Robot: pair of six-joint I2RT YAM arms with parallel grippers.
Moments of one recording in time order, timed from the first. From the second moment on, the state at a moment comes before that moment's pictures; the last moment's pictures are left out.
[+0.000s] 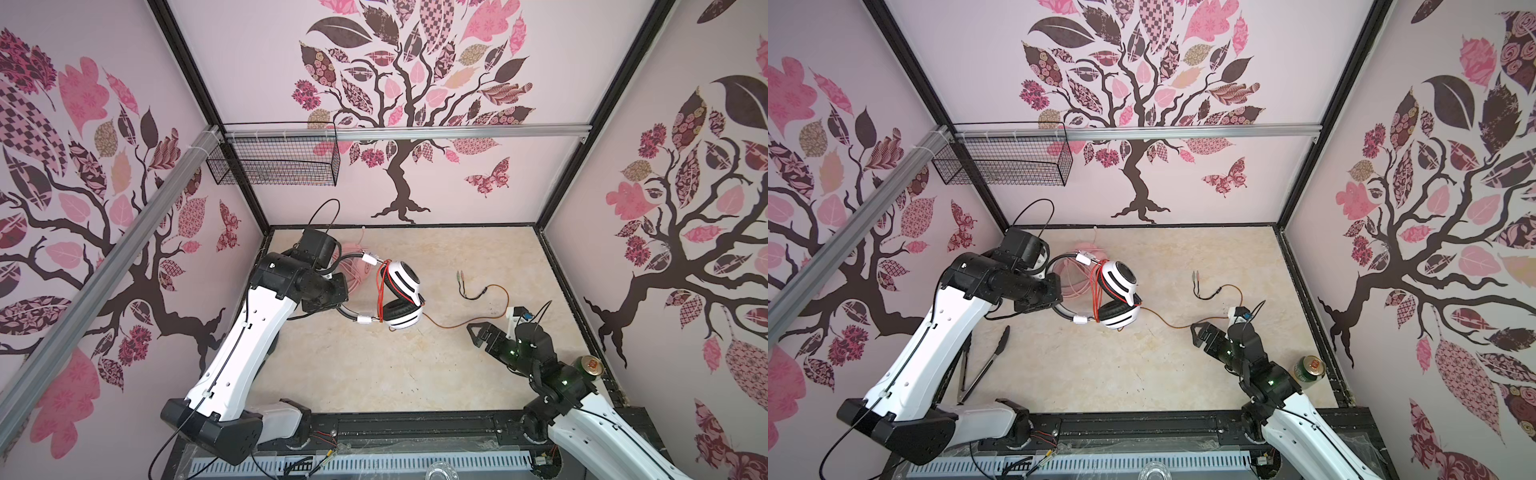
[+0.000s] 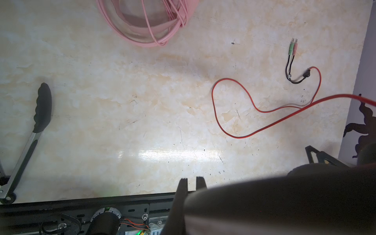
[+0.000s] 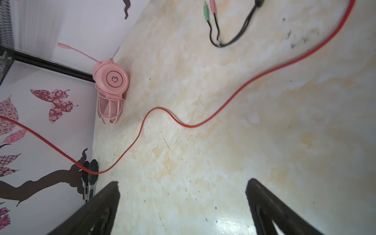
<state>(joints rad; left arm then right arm) -0.39 1.31 1.60 -1.43 0.07 -0.55 0.48 0.52 0.34 -0.41 -0.06 0.98</state>
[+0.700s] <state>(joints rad) -0.40 1.28 1.65 -1.50 0.06 -0.53 0.60 0.81 0.46 -0.43 -0.09 0.86</state>
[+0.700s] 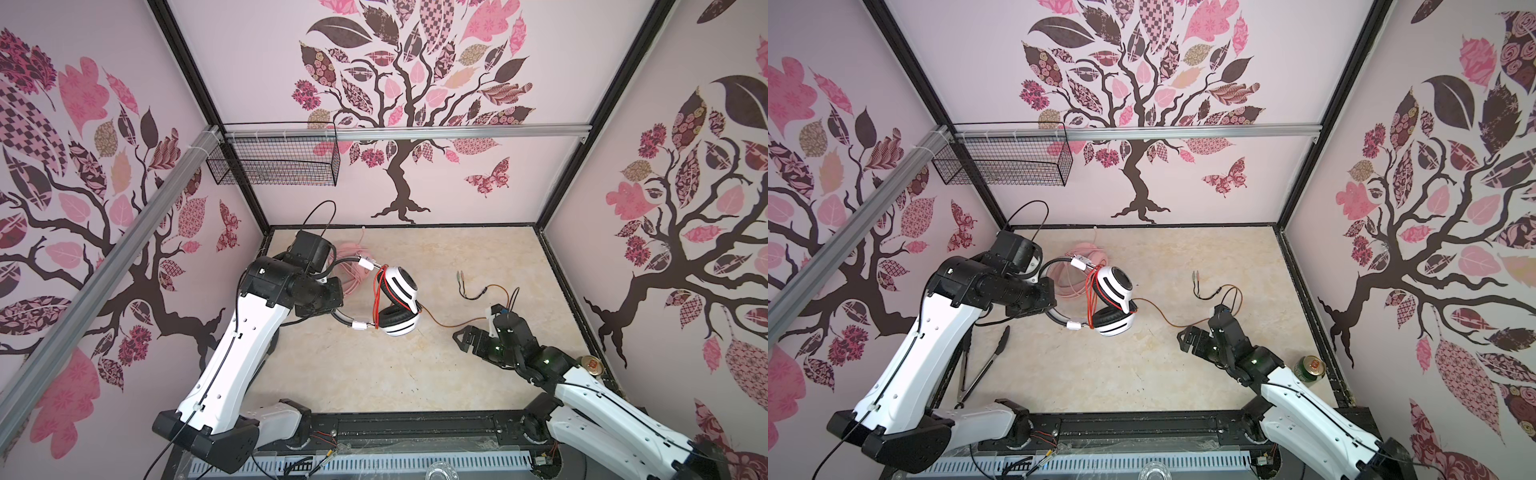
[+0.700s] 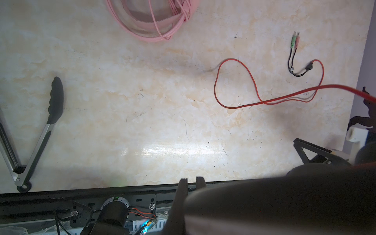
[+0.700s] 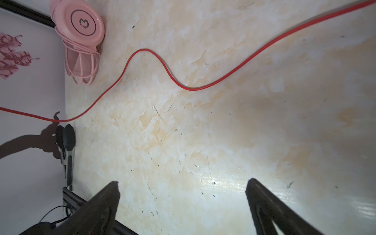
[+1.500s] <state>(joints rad) -0.49 1.61 1.97 -1.52 -0.05 -0.59 0.63 1.24 0.53 0.01 -0.14 0.48</state>
